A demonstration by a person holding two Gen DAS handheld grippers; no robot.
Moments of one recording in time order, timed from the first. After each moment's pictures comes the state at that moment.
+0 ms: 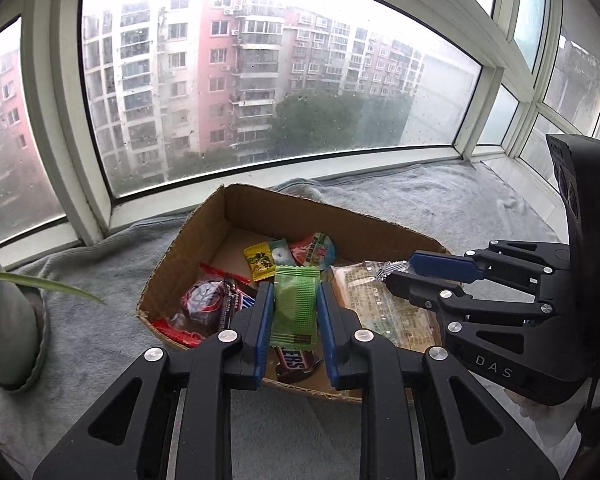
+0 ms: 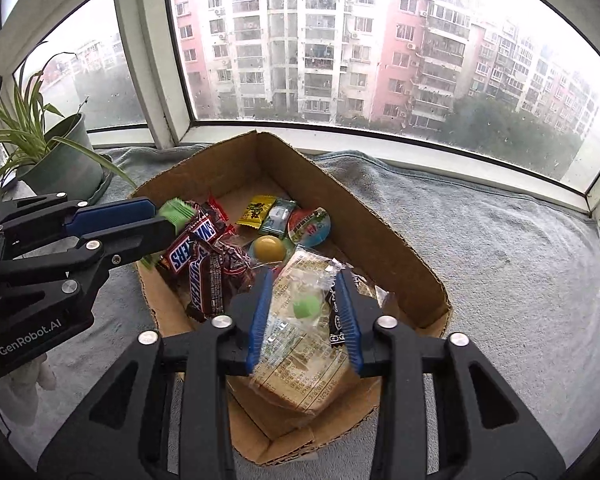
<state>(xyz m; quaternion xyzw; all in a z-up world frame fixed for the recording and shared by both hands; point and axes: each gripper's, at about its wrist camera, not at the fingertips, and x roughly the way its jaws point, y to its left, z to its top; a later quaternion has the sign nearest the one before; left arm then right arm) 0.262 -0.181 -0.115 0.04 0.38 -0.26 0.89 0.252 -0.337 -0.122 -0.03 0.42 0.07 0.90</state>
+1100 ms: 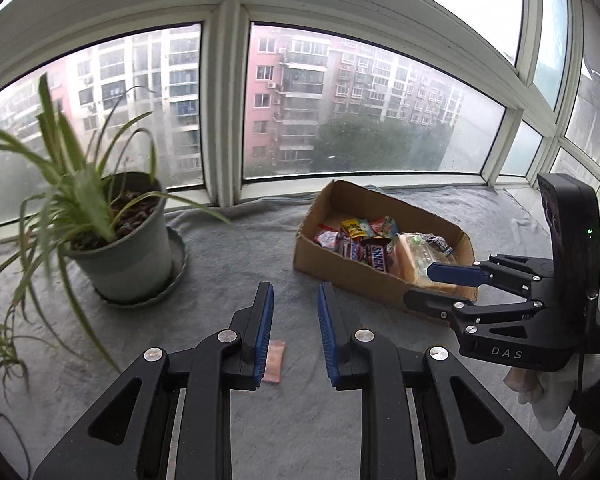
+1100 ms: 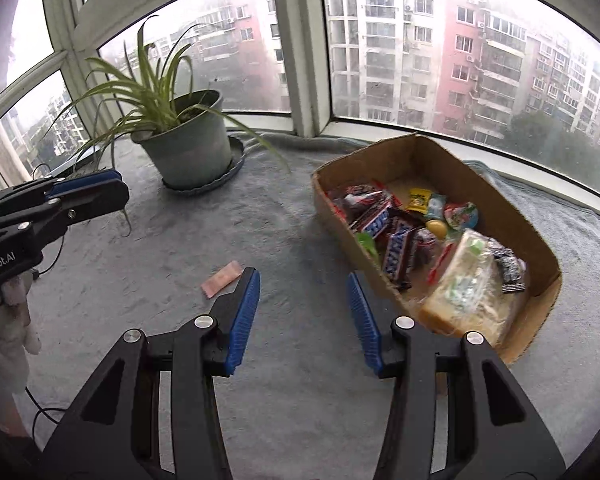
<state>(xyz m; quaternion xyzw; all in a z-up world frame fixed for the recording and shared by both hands) 0.166 -0.030 -0.075 0.00 0.35 -0.18 0.92 0.179 -0.207 -0.122 -0.03 0.42 0.20 0.89</state>
